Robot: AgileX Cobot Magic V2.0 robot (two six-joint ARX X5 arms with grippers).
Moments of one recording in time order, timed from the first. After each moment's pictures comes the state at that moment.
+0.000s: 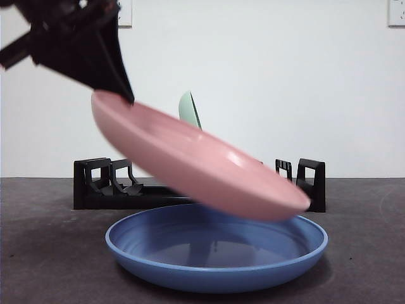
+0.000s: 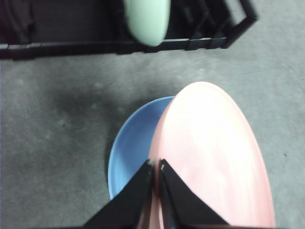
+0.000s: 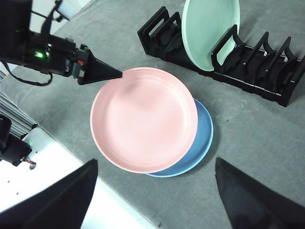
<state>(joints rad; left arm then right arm) -0.73 1.15 0.87 -0.44 -0.03 -0.52 0.52 0.62 1.24 -1.19 -0.28 0.19</state>
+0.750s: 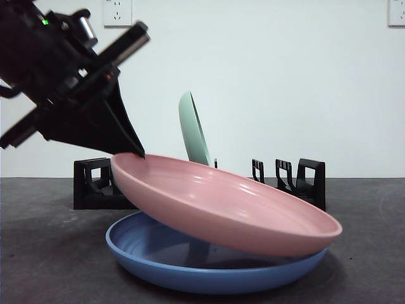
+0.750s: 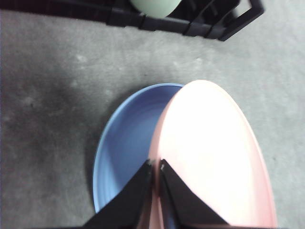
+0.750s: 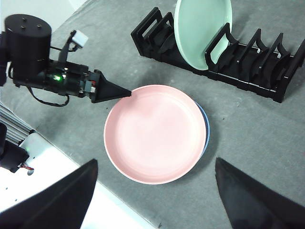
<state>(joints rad) -0.66 1.22 0.65 -0.10 0.13 -0.61 0.52 0.62 1.24 -1.19 -0.26 0.23</state>
